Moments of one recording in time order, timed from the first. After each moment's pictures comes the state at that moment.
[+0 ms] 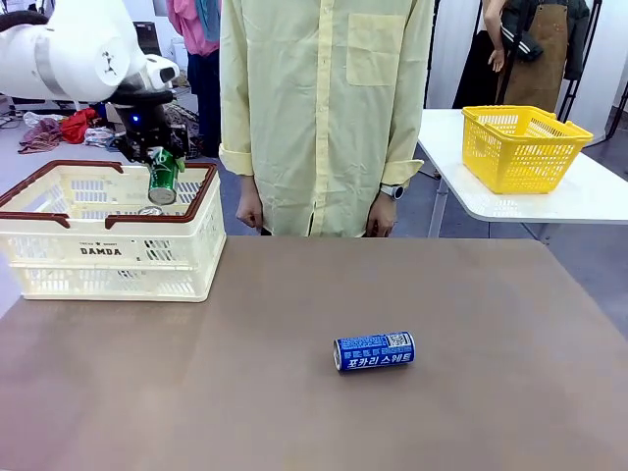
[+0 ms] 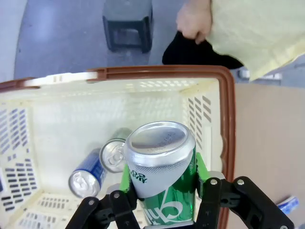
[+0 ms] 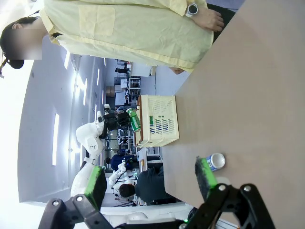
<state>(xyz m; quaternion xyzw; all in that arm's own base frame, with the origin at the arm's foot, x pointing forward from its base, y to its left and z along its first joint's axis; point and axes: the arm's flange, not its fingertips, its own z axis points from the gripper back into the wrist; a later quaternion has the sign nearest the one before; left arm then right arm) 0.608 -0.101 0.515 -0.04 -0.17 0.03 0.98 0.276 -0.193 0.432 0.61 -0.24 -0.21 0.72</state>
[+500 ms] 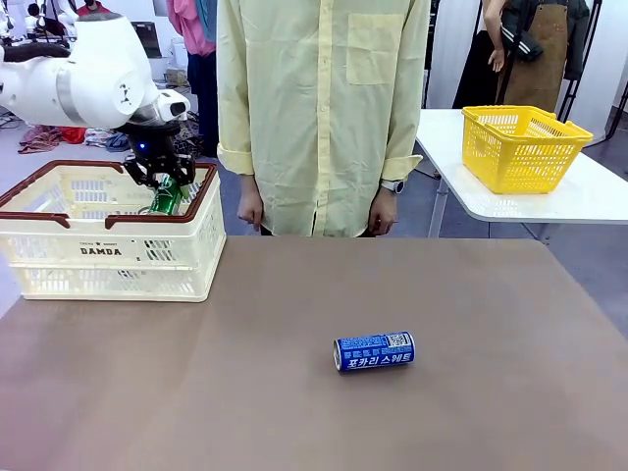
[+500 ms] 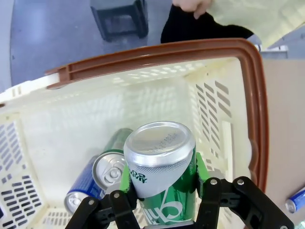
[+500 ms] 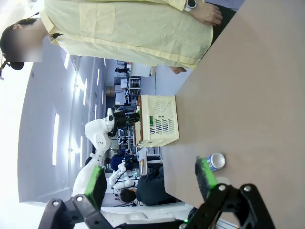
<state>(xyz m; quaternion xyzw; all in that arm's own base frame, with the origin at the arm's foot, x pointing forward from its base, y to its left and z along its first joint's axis) 0.621 -0.102 0.464 -0.02 -0.13 -0.04 0.99 0.276 -0.193 0.432 0.61 -0.24 -0.21 0.72</state>
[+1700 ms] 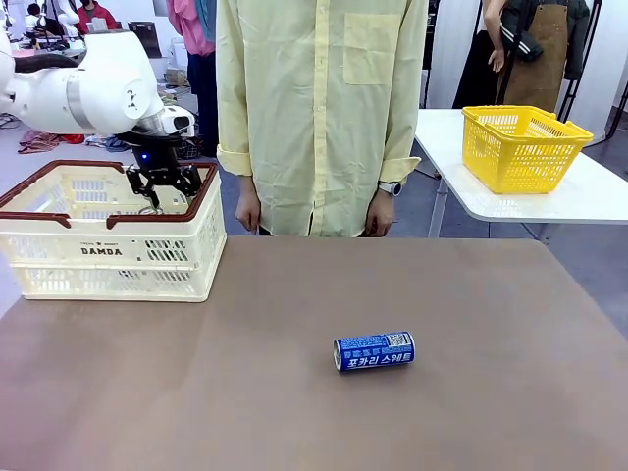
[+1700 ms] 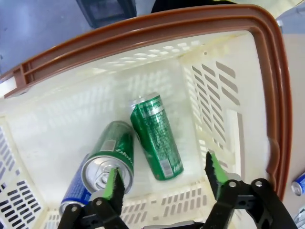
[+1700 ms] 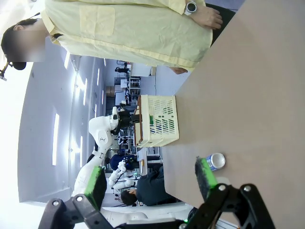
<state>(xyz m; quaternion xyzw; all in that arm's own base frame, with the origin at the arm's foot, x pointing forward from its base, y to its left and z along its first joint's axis) 0.628 -0.100 0.445 -0.03 -0.08 -0.07 0.99 0.276 -0.193 0.432 0.61 -0.24 -0.21 0.72</state>
